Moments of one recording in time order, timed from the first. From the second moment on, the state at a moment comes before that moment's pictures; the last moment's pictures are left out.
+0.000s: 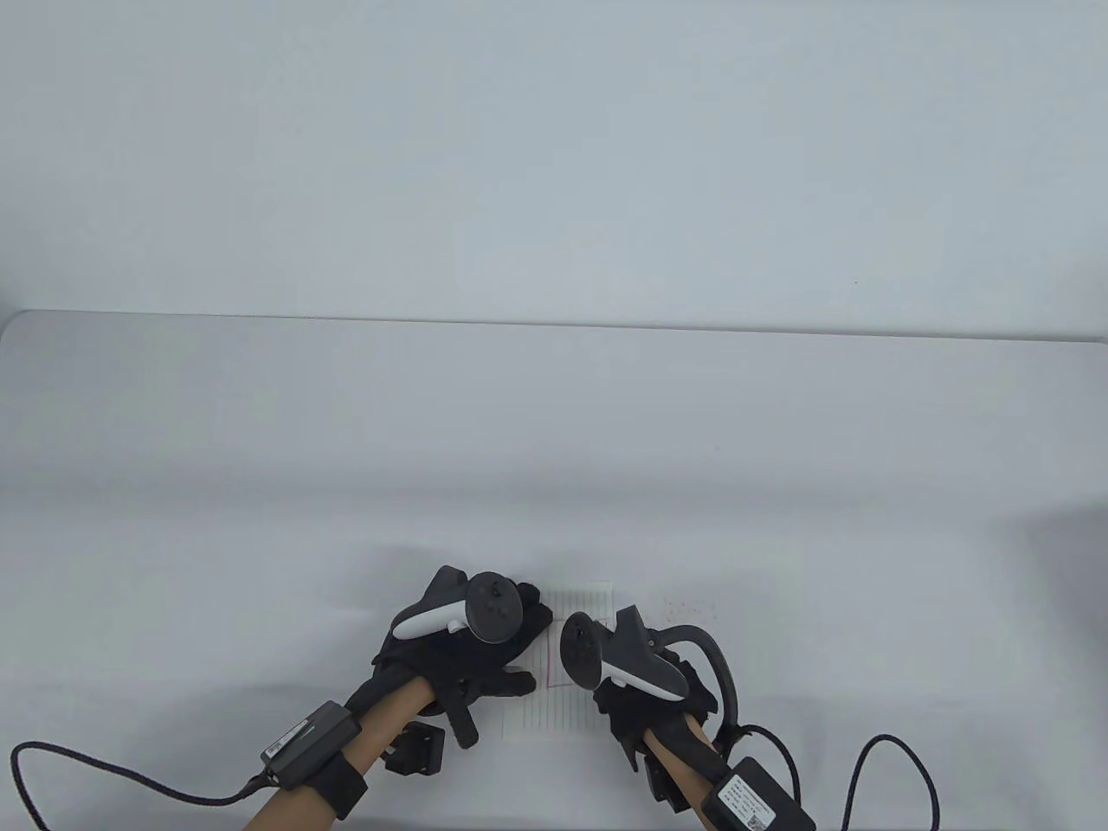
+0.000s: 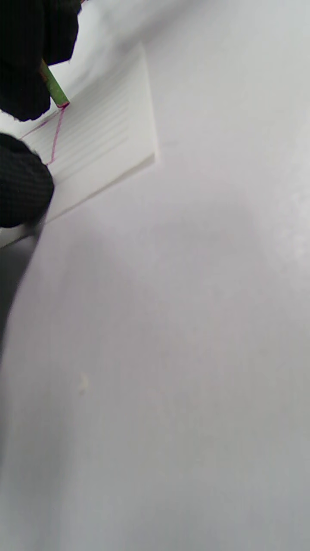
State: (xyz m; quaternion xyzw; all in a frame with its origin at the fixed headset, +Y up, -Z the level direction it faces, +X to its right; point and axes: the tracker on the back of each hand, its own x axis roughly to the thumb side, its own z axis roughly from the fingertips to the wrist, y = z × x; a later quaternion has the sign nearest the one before) left_hand -0.117 -0.799 -0.304 -0.40 -0.23 0.13 0.88; right_hand 0.062 -0.754 -0.266 -0.12 -0.20 -0.97 0.07
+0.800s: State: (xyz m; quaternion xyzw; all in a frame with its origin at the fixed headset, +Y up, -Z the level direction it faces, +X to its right) left_hand -0.118 -0.802 -0.303 -0.40 -0.24 0.14 0.87; right_hand 0.031 -0.749 -0.298 -0.12 -0.13 -0.99 -0.01
